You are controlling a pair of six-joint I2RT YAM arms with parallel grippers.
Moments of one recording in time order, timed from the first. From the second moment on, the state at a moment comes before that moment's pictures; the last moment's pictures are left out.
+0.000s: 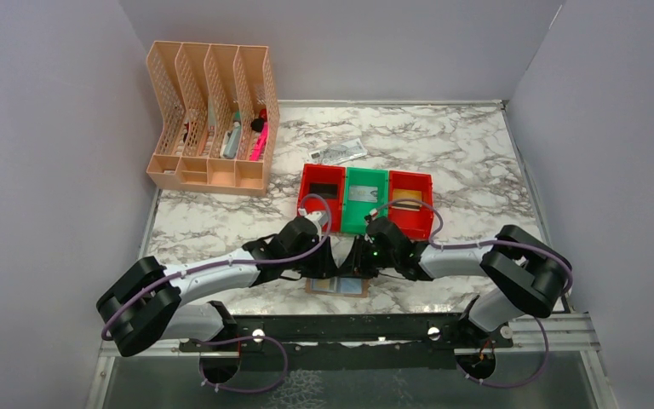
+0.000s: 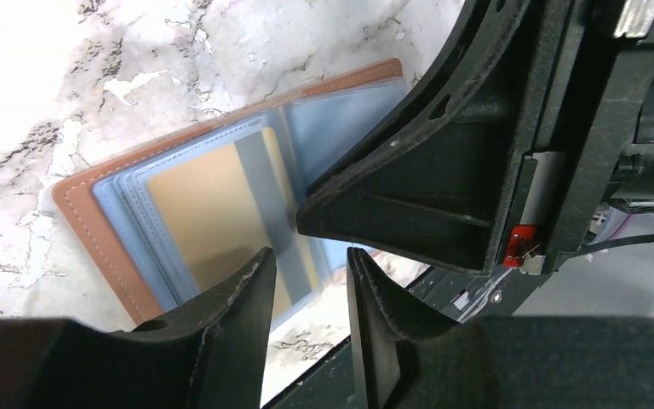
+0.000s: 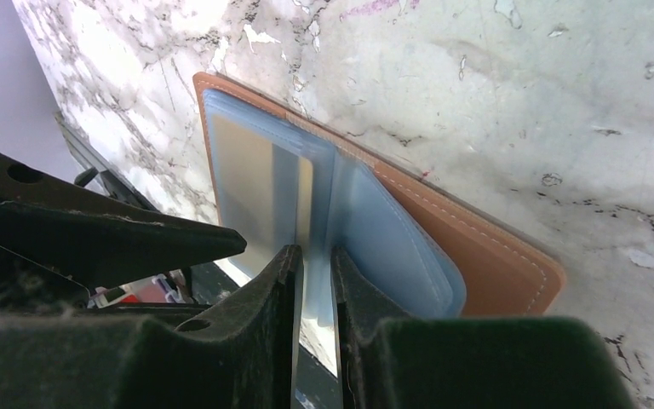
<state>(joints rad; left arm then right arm) -0.89 1.24 0.51 -0.04 0.18 -0.76 0.89 1.53 0.51 0.27 -0.24 1.06</state>
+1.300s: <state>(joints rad) -0.63 0.81 0.45 -0.34 -0.11 -0.75 1.15 1.57 0.95 -0.33 0.16 0.95</state>
